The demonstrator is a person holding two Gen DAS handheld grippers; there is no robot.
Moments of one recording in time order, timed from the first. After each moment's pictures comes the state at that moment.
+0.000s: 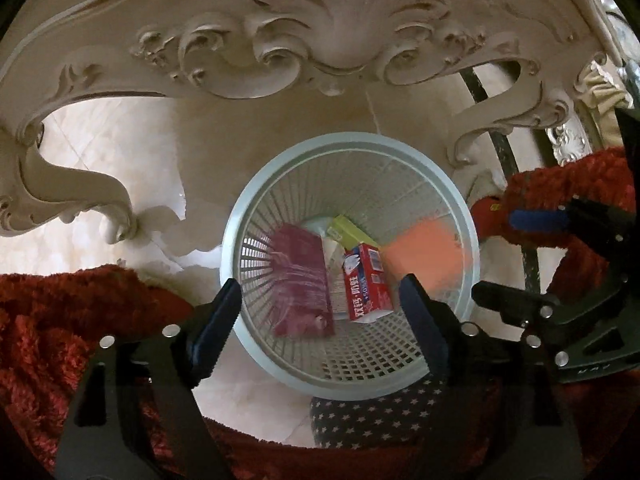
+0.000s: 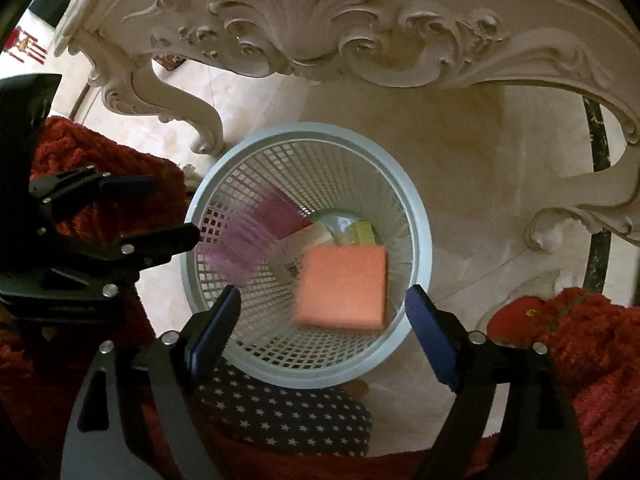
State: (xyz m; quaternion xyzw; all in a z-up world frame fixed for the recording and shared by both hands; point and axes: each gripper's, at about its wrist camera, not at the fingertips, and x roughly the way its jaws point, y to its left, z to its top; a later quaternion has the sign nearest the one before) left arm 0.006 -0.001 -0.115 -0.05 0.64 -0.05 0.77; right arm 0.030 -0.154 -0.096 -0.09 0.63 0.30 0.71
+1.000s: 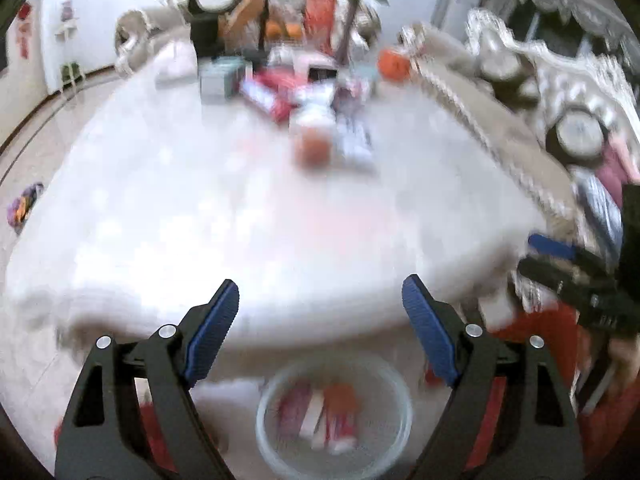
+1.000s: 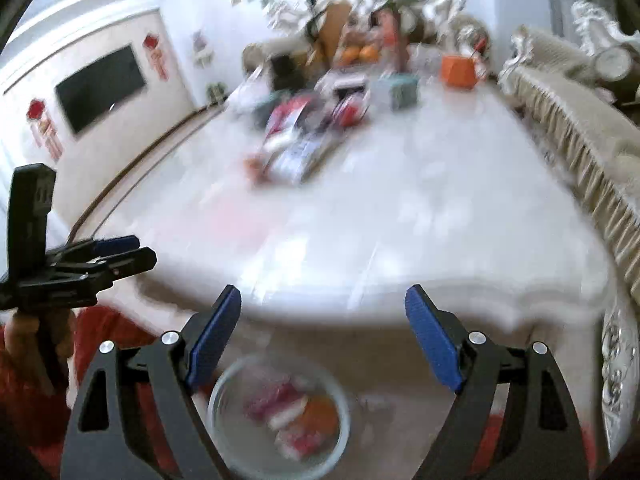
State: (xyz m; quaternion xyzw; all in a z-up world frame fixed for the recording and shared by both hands) left arm 0.079 0.022 0.101 -0.08 0.40 -0.03 0.91; right arm 0.099 -0.223 0.106 0.01 0.38 0.27 0.88
